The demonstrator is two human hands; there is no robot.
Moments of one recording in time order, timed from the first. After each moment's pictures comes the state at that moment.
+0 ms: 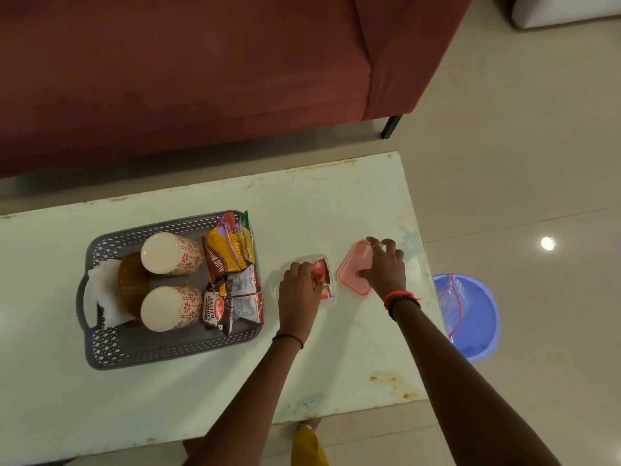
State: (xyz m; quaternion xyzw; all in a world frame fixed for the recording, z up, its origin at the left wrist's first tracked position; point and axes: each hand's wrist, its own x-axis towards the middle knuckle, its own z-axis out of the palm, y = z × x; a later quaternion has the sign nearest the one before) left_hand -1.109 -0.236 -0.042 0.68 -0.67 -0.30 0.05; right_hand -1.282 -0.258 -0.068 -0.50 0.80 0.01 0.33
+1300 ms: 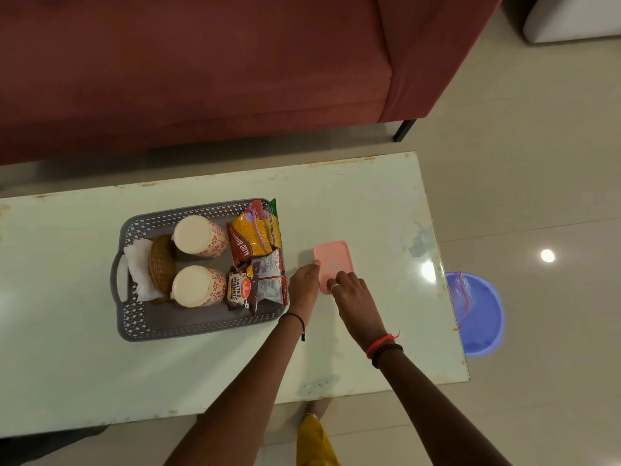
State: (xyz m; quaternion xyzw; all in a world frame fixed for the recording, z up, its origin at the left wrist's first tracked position) left_hand -1.084 -0.233 -0.039 0.74 -0.31 -0.57 0.17; right_hand -1.184 -0.180 -0.026 -0.76 0.63 -0.07 0.16
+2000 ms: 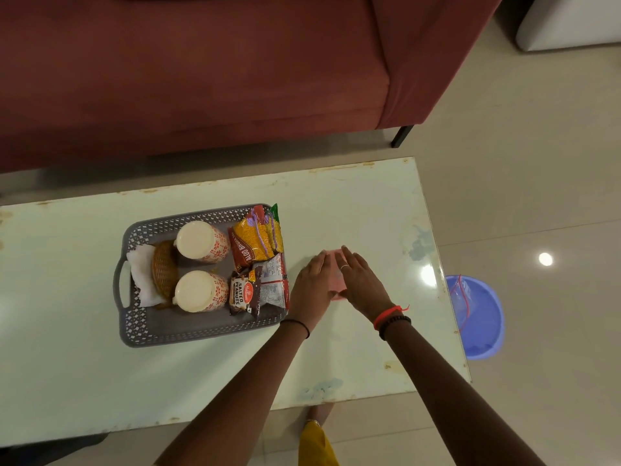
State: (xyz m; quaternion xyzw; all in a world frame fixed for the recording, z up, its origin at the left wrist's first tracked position) left_hand -1.076 -0.229 -0.040 0.57 -0.76 -0.31 -0.02; right_hand -1.203 -0.224 -0.037 -0.71 0.63 0.06 0.29
